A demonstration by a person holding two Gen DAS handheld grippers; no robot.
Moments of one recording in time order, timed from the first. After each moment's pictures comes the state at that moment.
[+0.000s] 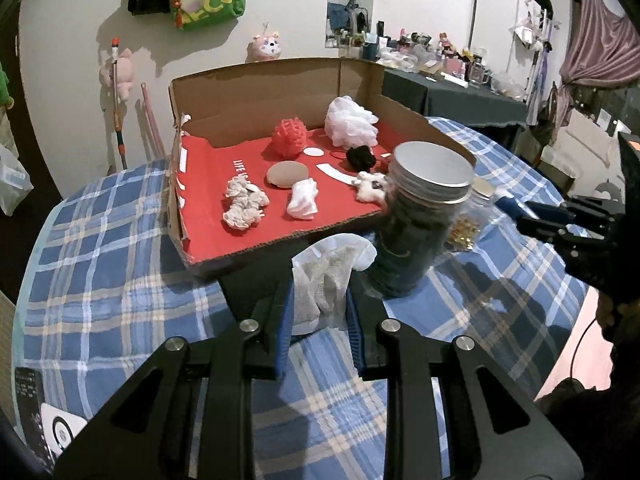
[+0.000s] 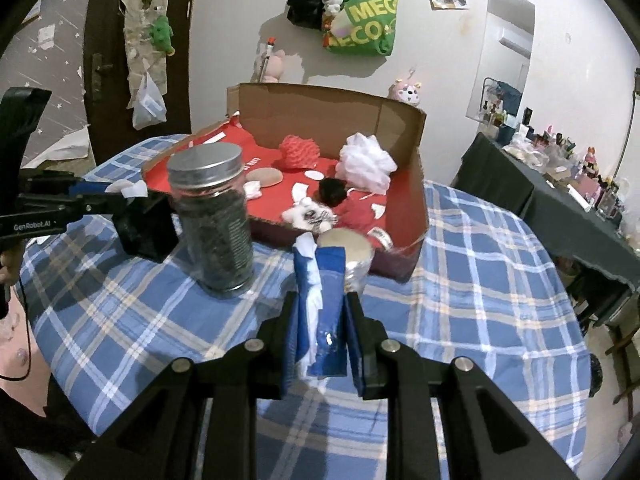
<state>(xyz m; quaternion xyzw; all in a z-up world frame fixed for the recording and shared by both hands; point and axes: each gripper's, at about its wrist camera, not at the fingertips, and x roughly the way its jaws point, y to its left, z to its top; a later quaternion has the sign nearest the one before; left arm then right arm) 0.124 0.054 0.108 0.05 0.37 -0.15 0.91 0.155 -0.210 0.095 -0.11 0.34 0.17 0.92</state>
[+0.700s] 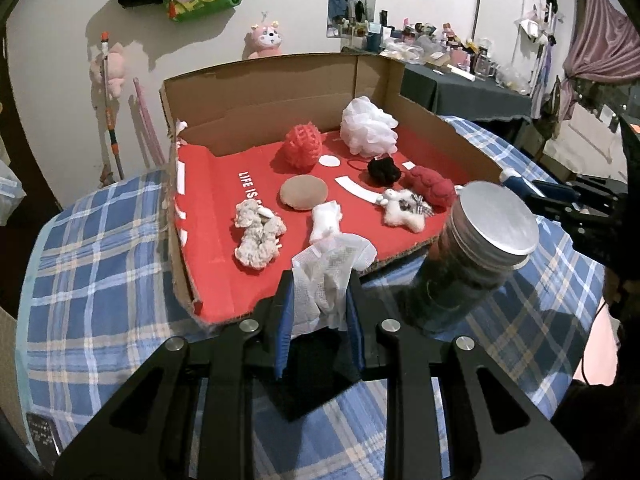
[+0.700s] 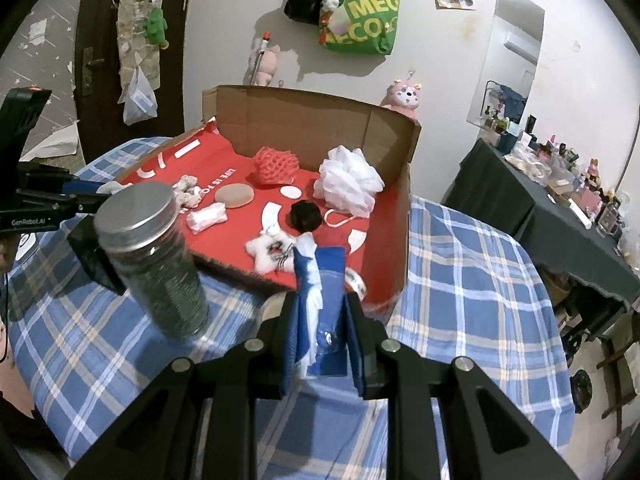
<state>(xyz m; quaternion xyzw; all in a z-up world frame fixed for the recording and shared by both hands) 0.187 0.062 0.111 0.05 0.39 -0.16 0.90 0.218 -0.215 0.107 -0.13 0.34 0.16 0.92</state>
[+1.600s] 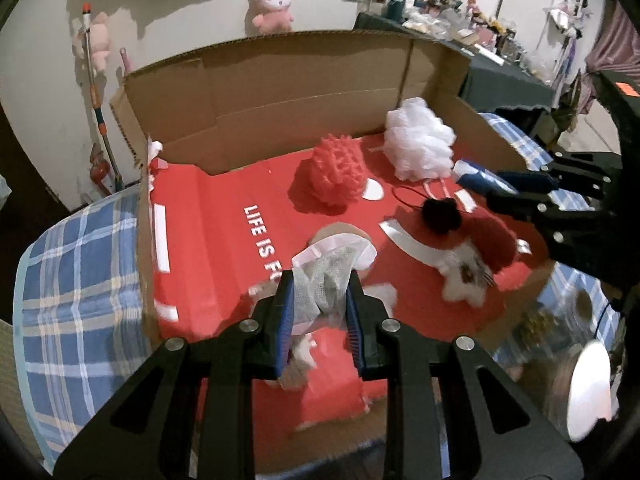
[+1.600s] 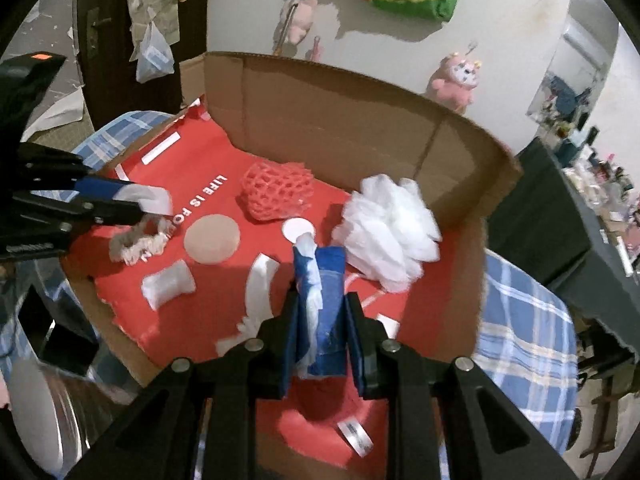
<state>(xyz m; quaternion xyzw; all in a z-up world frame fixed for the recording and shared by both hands) 0.323 0.056 0.105 0.05 0.47 -0.15 0.87 0.372 -0.151 0.103 -0.17 0.43 0.23 0.86</state>
